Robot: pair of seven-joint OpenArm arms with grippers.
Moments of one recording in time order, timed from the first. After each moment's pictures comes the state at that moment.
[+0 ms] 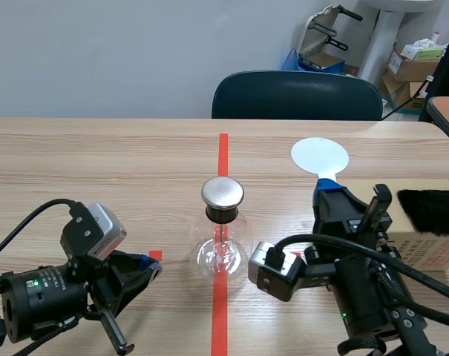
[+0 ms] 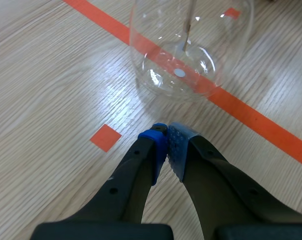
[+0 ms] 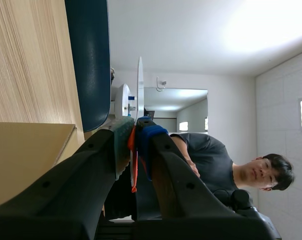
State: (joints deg) left arm 1.3 -42.9 48.4 80.5 -24.3 -11.7 -14.6; right arm -22.8 18.1 -24.4 87.2 -88.2 -34.0 -17.2
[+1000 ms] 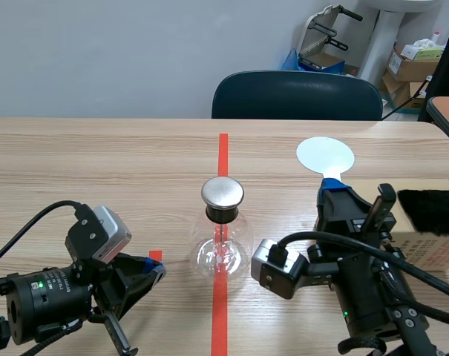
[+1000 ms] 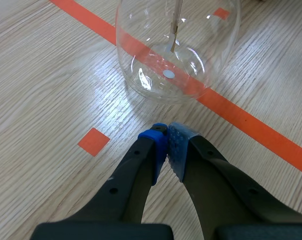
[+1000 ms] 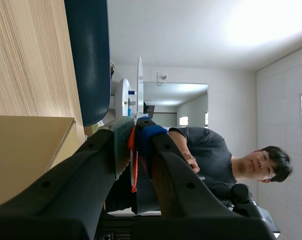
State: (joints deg) left arm 0.4 -42.9 50.2 80.5 -24.5 -11.7 -14.6; right arm -22.8 18.1 -24.4 87.2 -88.2 -34.0 -18.6
